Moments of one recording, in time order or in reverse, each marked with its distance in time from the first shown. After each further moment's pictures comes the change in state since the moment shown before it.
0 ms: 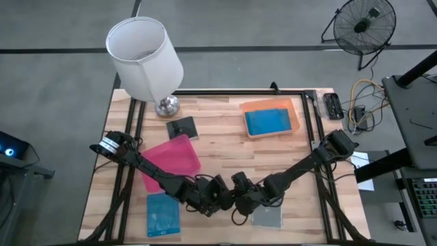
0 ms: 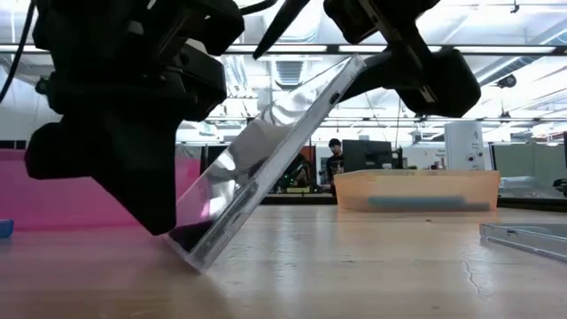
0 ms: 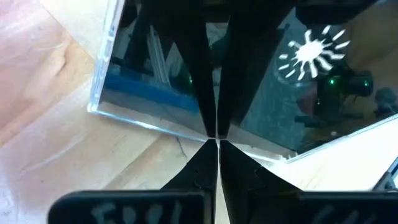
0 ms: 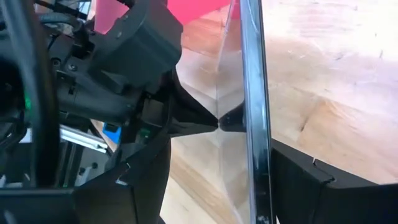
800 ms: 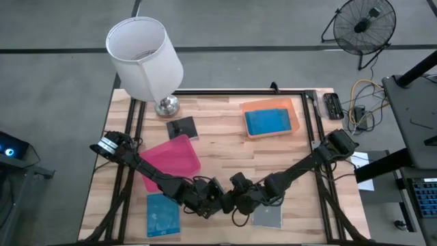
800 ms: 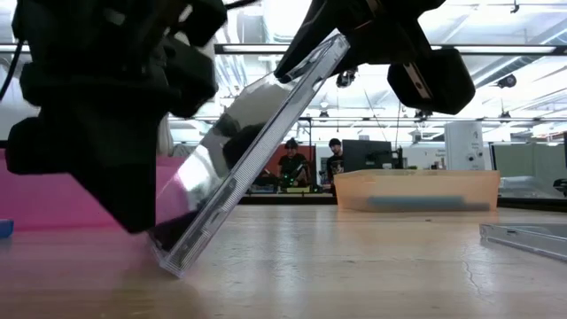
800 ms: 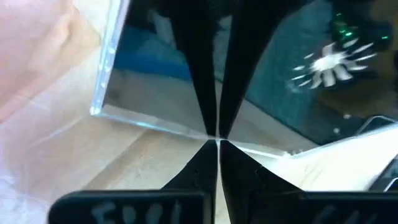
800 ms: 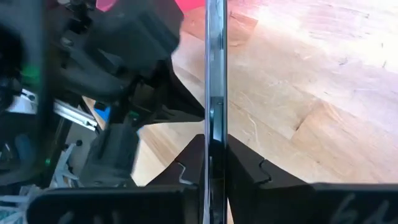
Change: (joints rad) left arm -0.015 -0.013 -0.002 -0.021 -0.001 -0.018; right arm 0.000 -0.010 0.000 -0.010 -0.054 -0.128
